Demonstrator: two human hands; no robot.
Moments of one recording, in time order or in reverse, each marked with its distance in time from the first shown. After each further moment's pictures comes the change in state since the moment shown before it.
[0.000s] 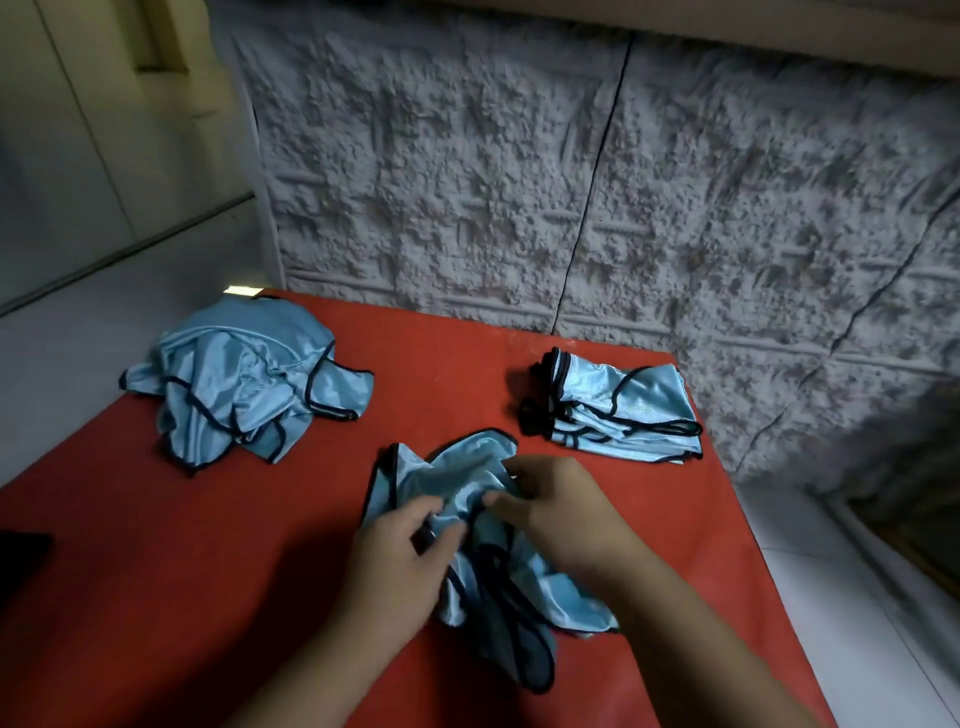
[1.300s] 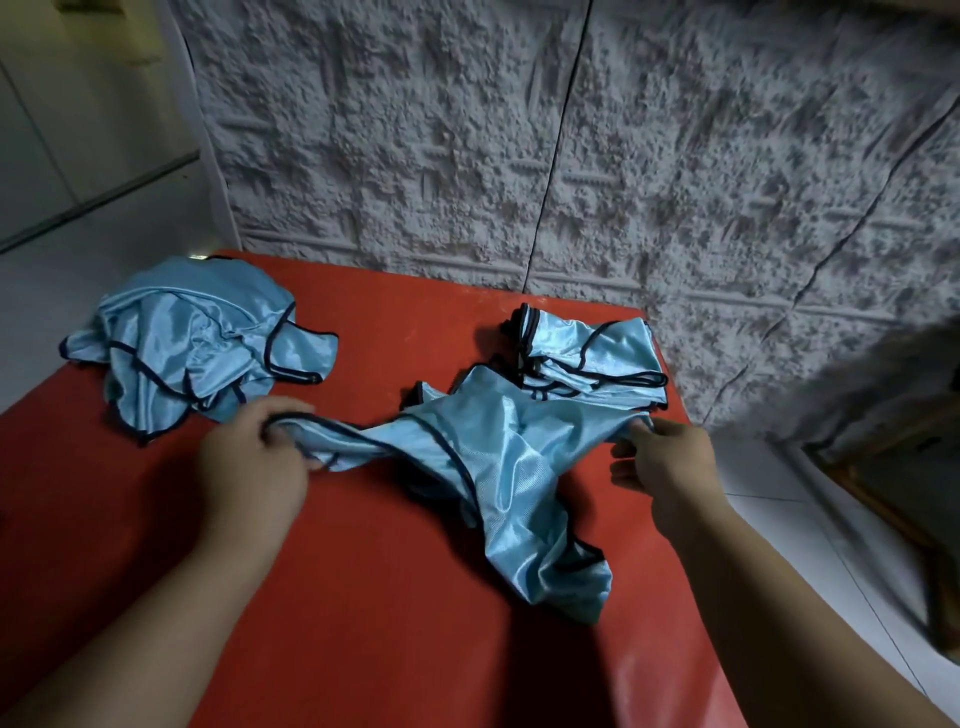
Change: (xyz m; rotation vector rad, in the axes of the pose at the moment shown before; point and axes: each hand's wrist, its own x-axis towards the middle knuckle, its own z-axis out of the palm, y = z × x) left_hand 0.045 -0.016 -0.057 0.009 0.437 -0.033; right_hand -0.003 0.084 -0.085 0.398 0.621 0.403
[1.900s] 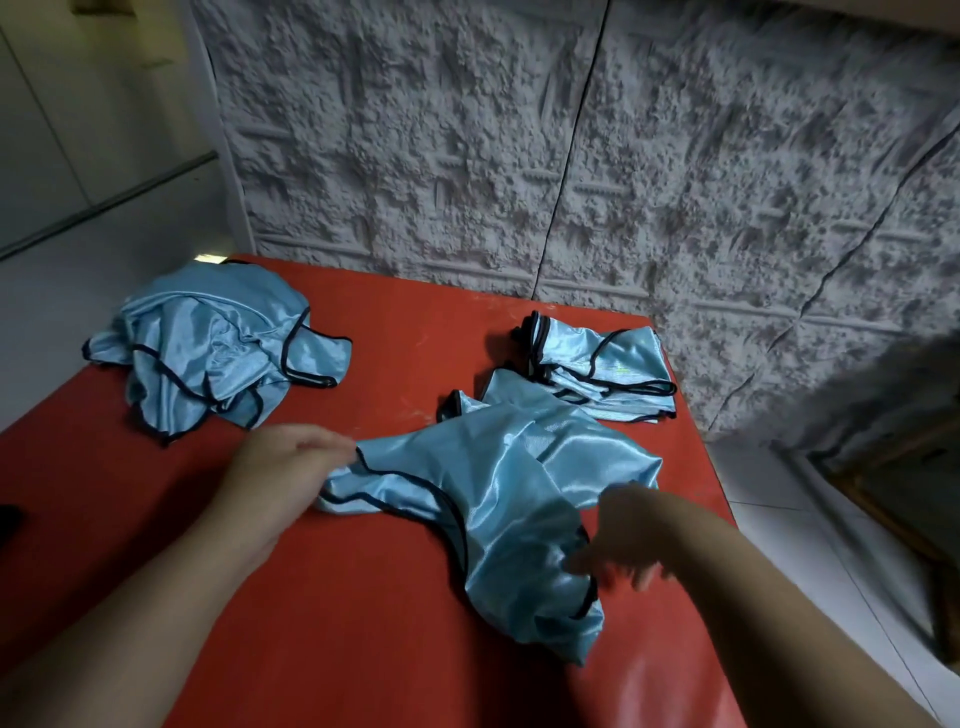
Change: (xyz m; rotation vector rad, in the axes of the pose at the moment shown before) left_hand 0.006 0.015 -0.021 -0.008 -0.385 -0.268; right_hand -0.058 -0.027 0.012 -1.367 -0.751 0.044
